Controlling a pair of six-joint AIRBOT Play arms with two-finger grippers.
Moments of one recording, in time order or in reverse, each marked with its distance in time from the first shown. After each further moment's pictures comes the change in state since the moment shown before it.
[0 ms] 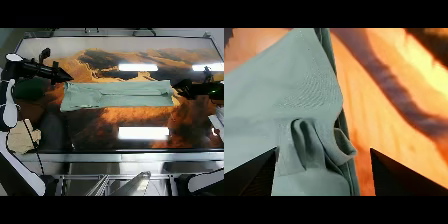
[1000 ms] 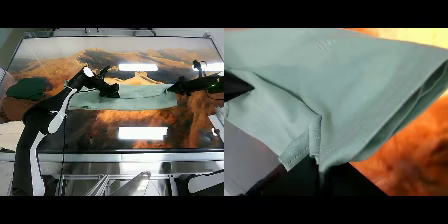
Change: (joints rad) left arm -0.546 -0.159 0.006 0.221 0.456 -0.132; right arm 0.060 0.090 0.065 -0.005 0.296 -0.030
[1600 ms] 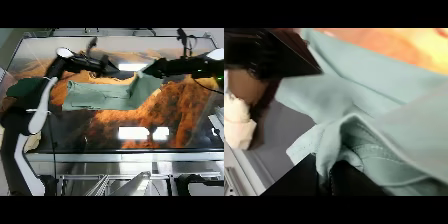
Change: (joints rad) left arm 0.184 0.220 0.026 -0.455 -0.170 0.164; right arm 0.393 0.195 0.018 0.216 -0.172 -0.060
